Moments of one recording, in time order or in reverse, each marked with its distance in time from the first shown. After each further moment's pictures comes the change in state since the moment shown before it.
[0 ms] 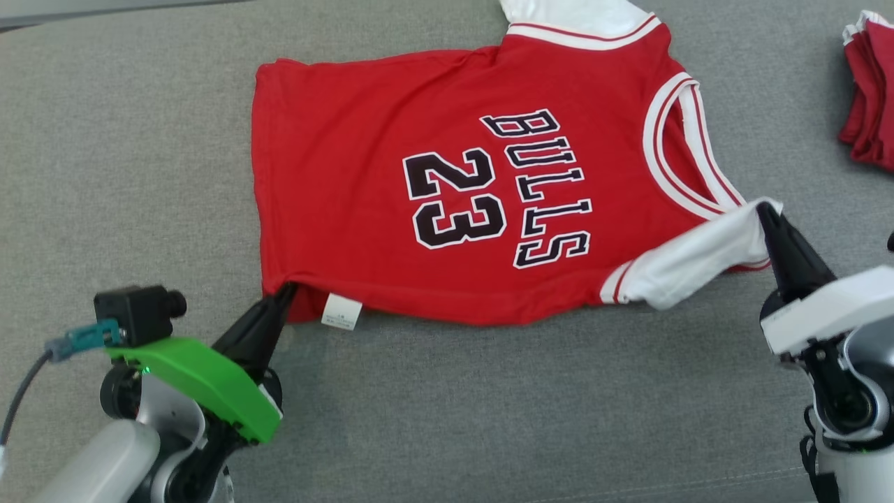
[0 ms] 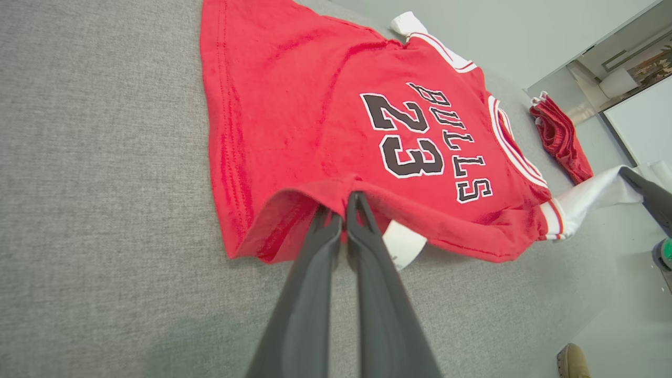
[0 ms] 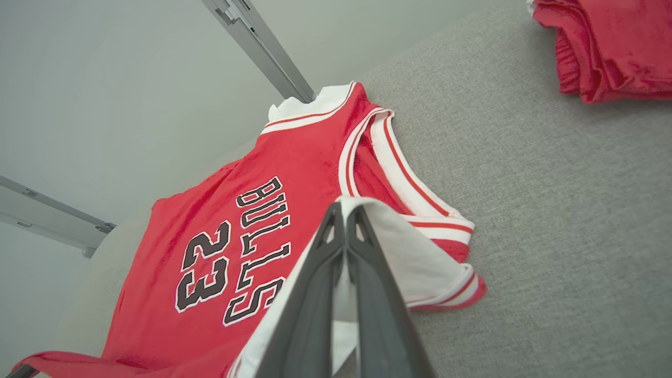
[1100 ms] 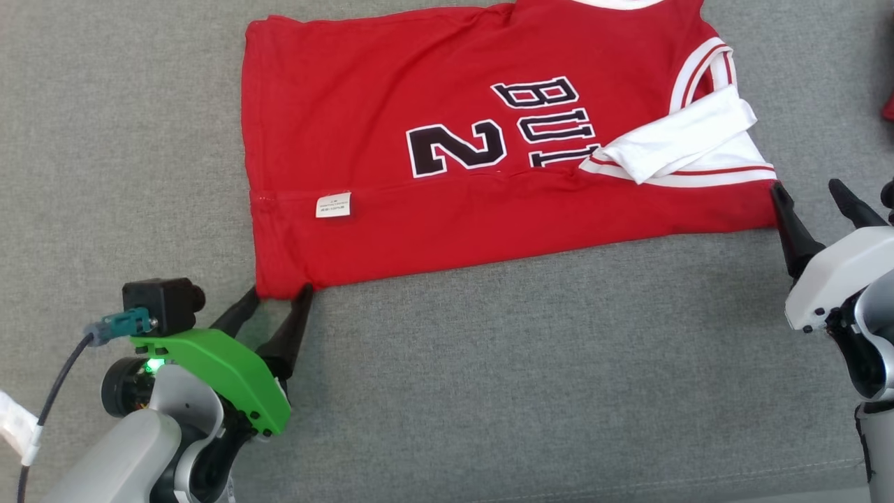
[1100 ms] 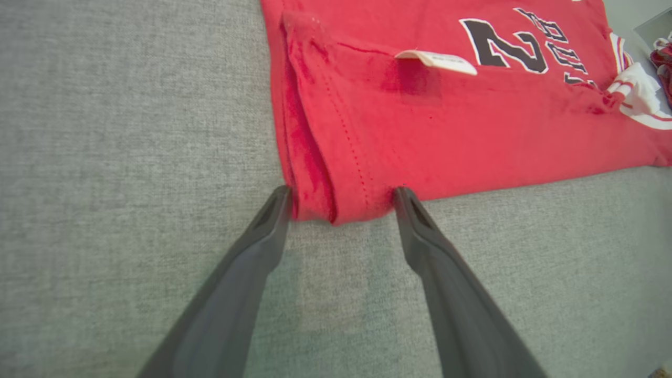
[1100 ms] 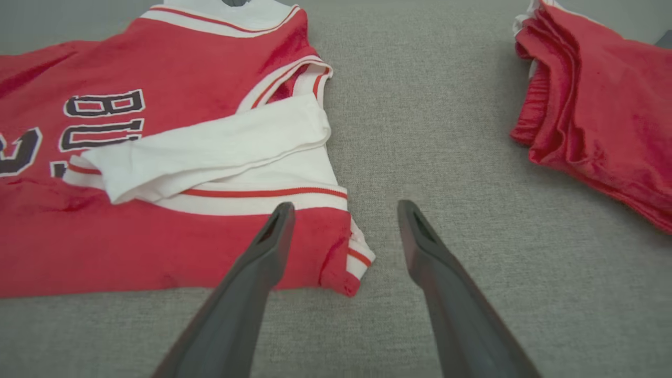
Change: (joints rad) left arm -0.085 -0.019 -0.066 0.132 0.081 0.055 0.034; right arm -0.123 -0.189 0.059 0.138 -0.322 0.000 0.032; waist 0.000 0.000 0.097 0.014
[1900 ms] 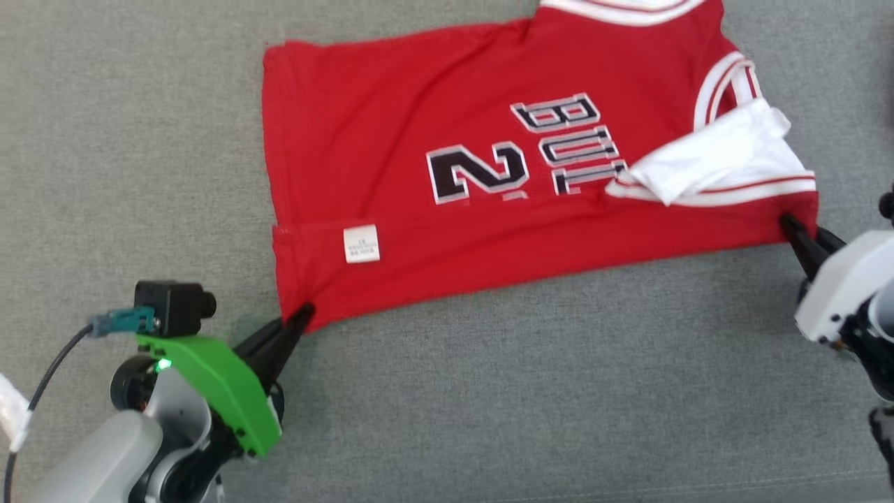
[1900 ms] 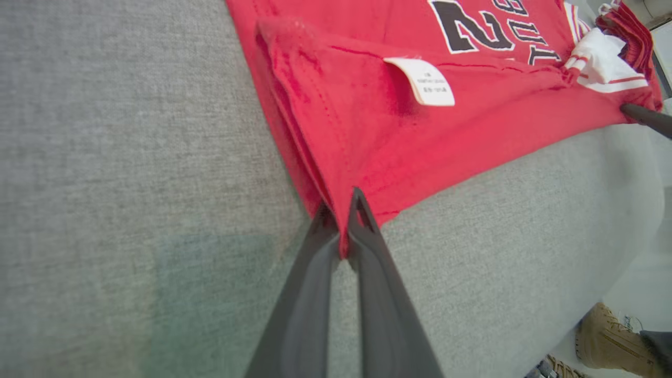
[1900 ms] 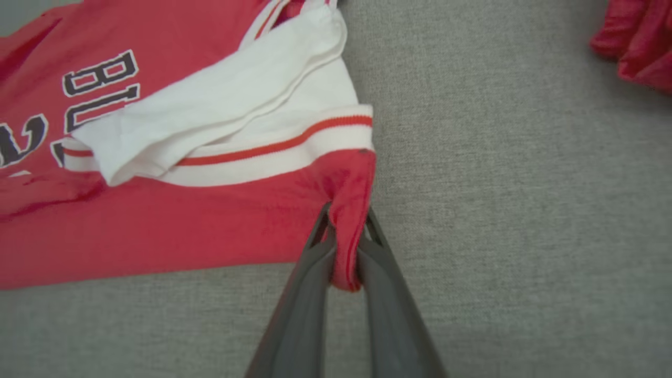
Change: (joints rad) left arm -0.023 0.035 -0.029 0.021 -0.069 -0.157 0.075; right arm -0.006 -0.048 0.002 0.062 0.174 0.001 0.149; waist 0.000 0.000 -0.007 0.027
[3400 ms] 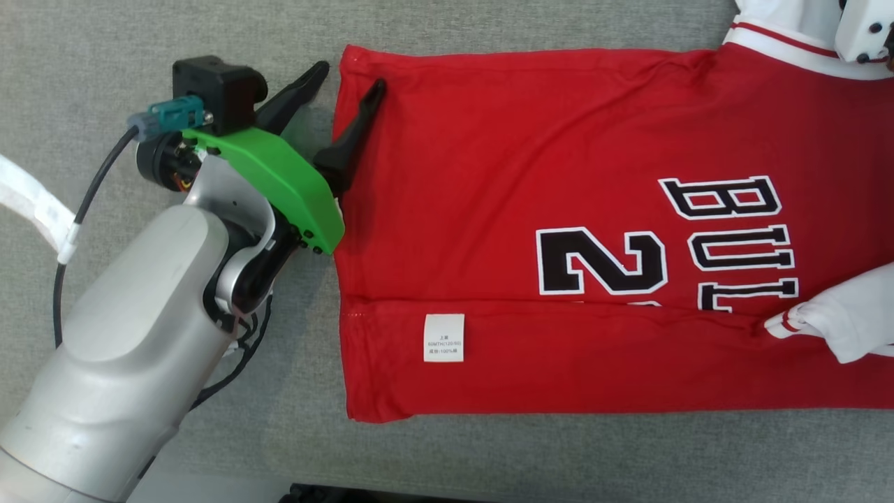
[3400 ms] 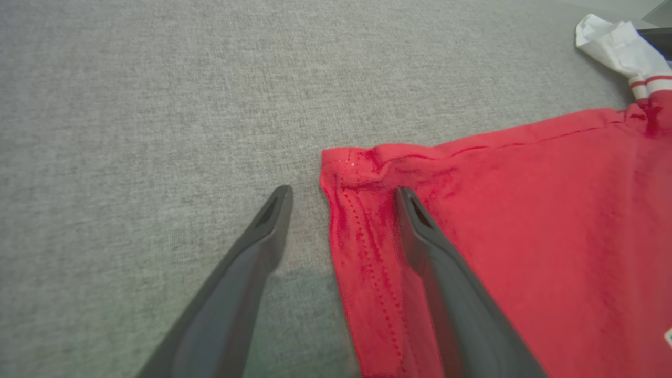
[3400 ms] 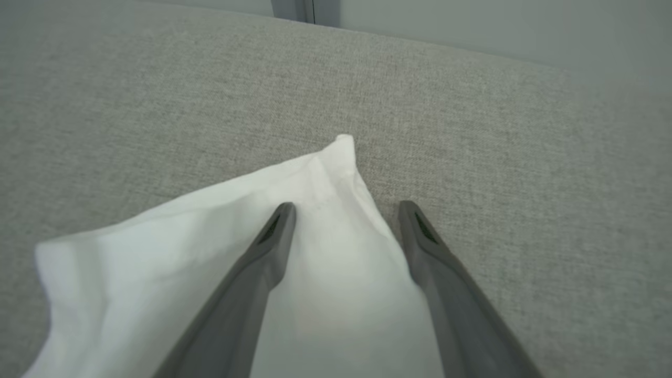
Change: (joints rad) left arm -0.483 -0.233 -0.049 0.266 0.230 -0.034 -0.083; right arm -0.695 -0.070 0.149 0.274 -0.254 -0.001 0.134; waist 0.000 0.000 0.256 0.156
